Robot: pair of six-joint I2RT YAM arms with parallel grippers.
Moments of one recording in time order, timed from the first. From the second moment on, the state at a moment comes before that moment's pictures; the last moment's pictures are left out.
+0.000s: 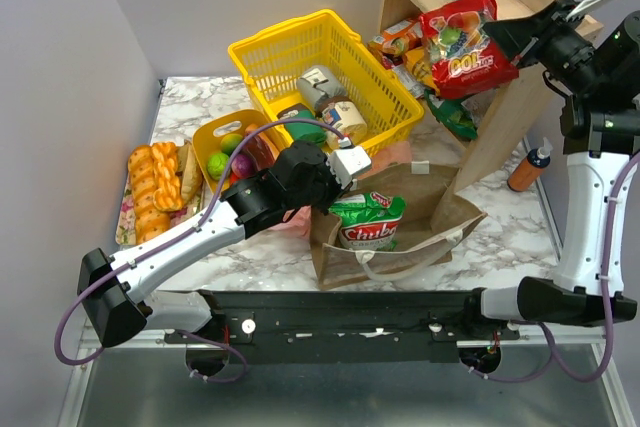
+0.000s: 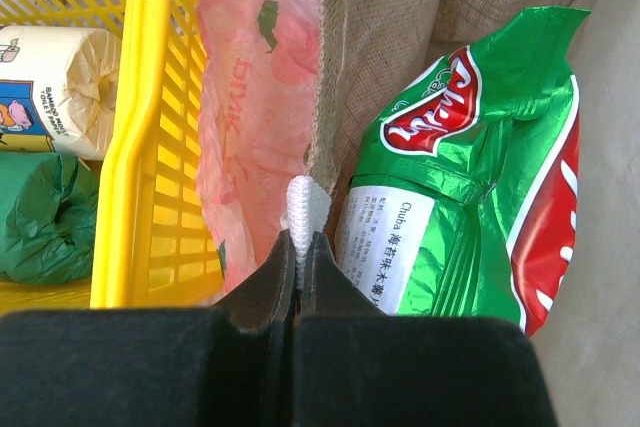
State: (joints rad) left arm -0.91 1.25 1.13 -0.35 0.09 0.15; right arm -0.14 1.36 1.89 -0.36 -0.69 0.41
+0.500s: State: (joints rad) left arm -0.91 1.25 1.13 -0.35 0.08 0.15; right arm -0.03 1.07 1.58 -0.28 -0.75 0.39
